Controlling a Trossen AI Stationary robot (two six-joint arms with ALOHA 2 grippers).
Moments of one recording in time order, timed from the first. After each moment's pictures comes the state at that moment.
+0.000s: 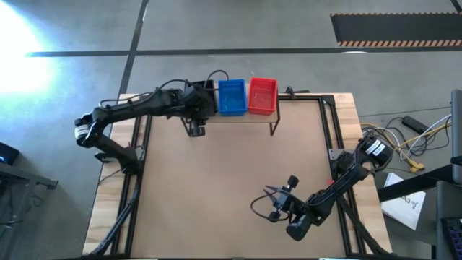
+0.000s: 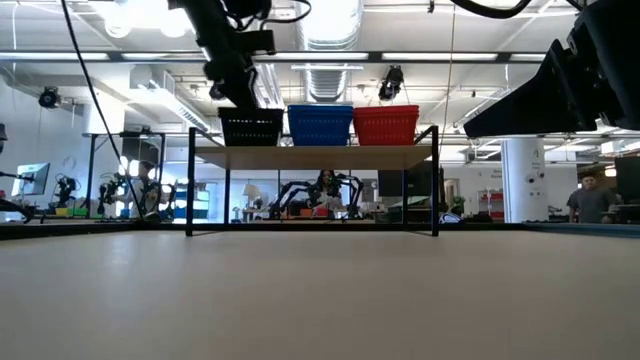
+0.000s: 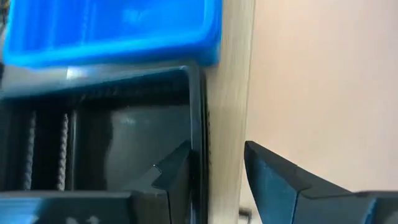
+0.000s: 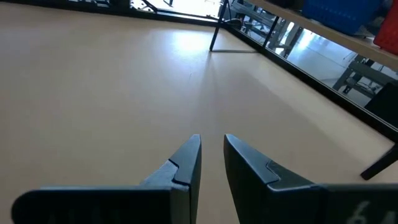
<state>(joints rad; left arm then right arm) 0.38 1.42 1.33 -0.86 -0.17 0.41 0.78 1.78 0.83 -0.09 1.21 0.76</state>
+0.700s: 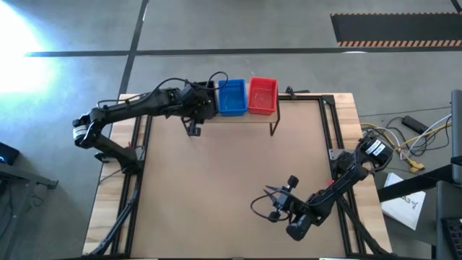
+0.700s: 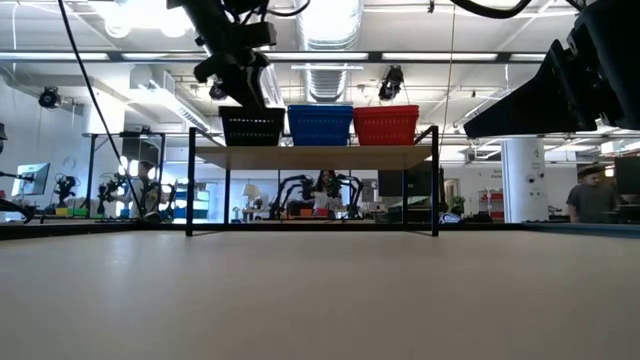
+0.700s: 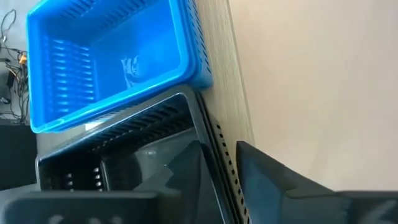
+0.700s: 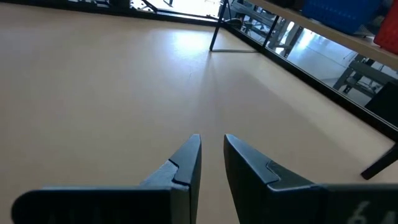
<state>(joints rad) 0.39 1.41 1.33 -0.80 -0.14 0.69 0.78 1.78 0.83 -0.09 1.21 0.76</state>
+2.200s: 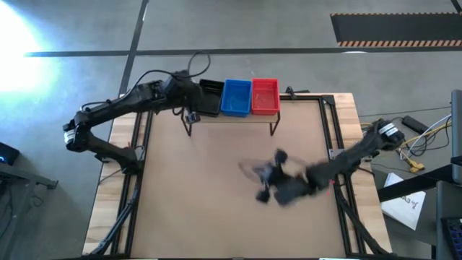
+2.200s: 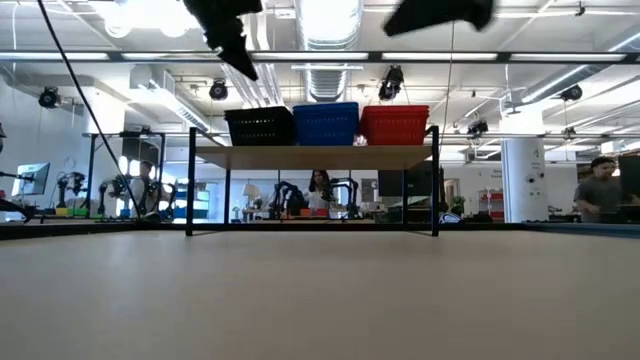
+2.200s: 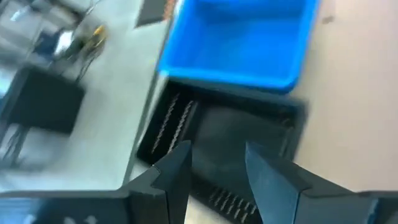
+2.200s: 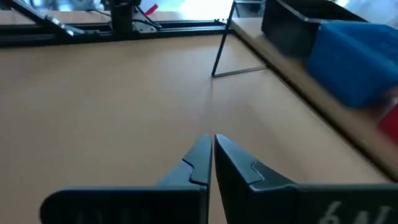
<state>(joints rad) 0.41 1.32 1.41 -0.79 -0.29 0.46 0.54 1.55 1.09 -0.31 0.92 0.48</state>
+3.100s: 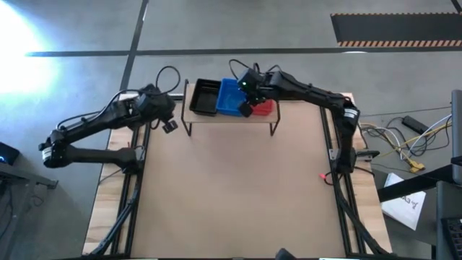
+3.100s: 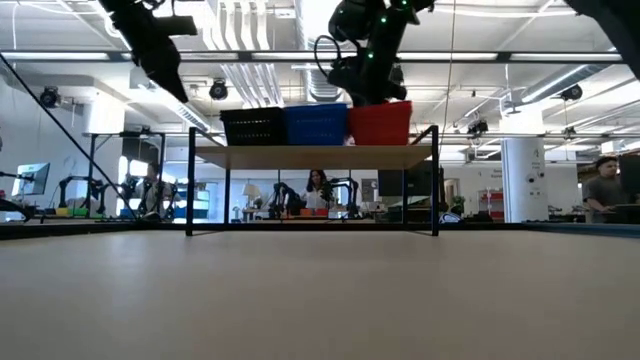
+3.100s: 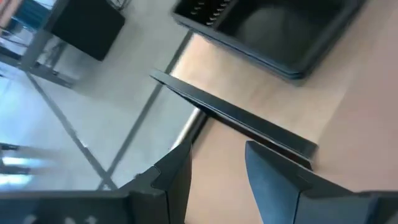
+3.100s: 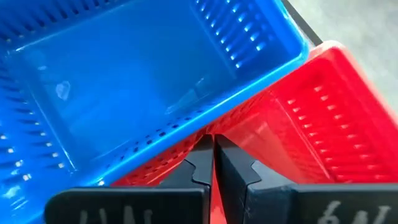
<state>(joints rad) 0.44 0.95 1.04 -0.87 -0.51 0.21 -0.44 1.92 1.90 -1.04 0.25 0.15</state>
